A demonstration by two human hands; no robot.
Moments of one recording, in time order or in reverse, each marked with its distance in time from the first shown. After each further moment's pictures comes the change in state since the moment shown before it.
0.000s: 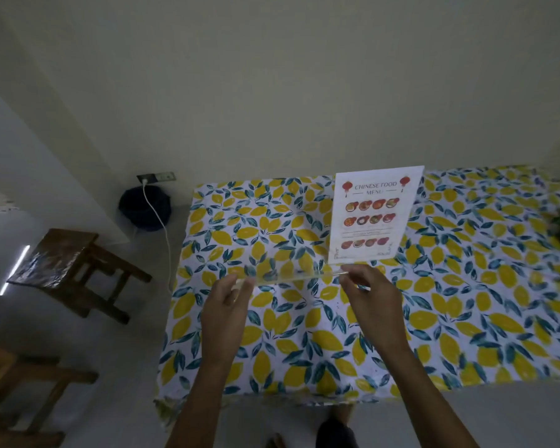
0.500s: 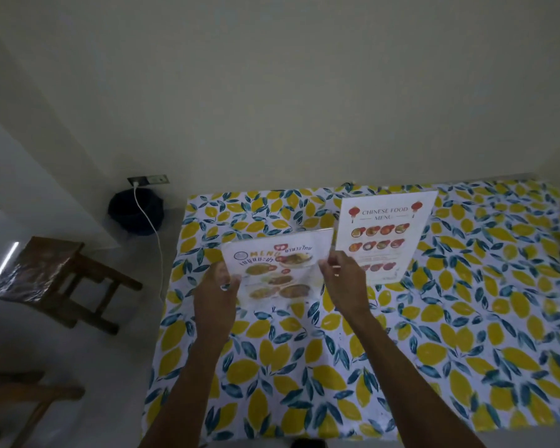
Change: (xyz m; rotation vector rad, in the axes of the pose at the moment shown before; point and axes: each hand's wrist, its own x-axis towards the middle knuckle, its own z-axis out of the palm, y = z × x) left_hand 0.130 -0.011 0.025 0.375 0.054 0.172; right_hand 0.136 0.021 0.078 -0.091 -0.075 0.125
